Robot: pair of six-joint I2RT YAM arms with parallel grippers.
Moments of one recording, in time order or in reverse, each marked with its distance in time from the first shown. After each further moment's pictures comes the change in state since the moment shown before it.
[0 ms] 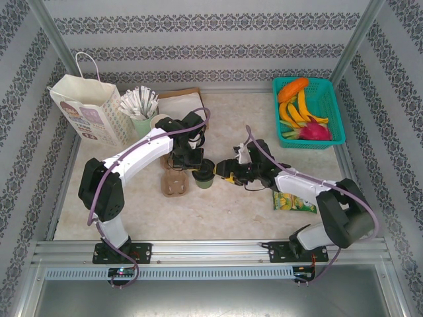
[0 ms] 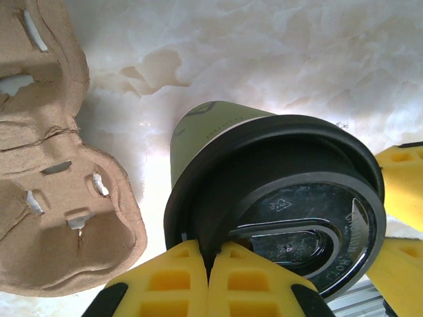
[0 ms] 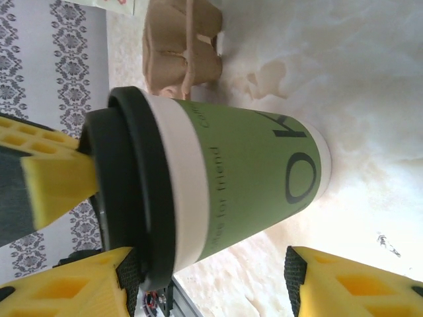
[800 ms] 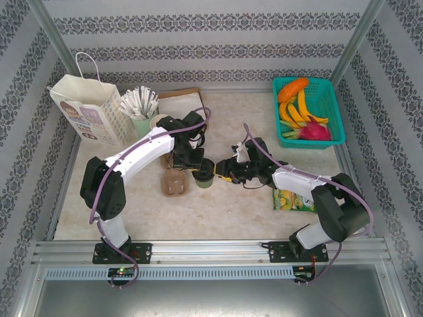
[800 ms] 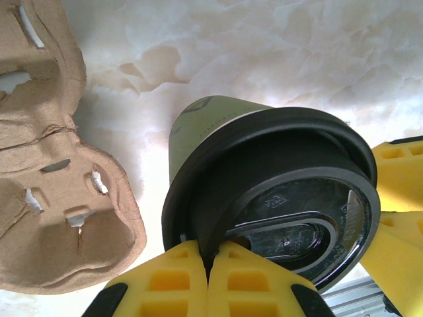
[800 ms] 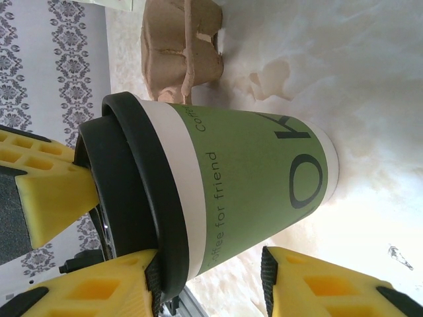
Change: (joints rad) left arm 0.001 0.020 0.021 -0.019 0.011 0.012; right arm 0.000 0.049 0.032 0.003 -0.023 0.011
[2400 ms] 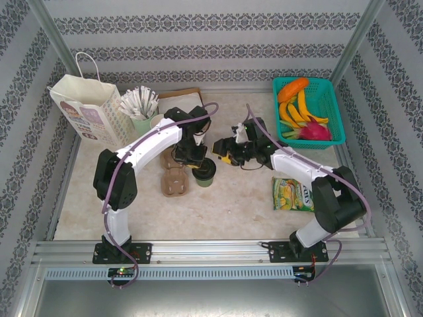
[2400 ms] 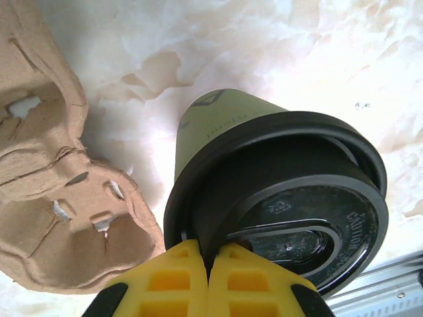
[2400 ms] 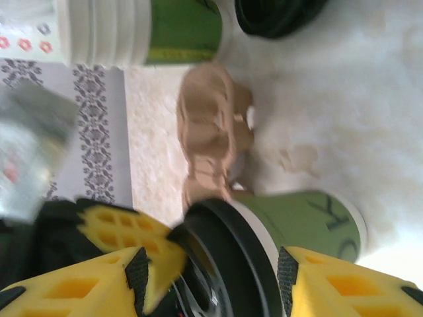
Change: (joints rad) left arm 0.006 0.144 0.203 -0.173 -0.017 0.158; right arm -0.061 0.097 0.312 -0.206 0.030 -0.005
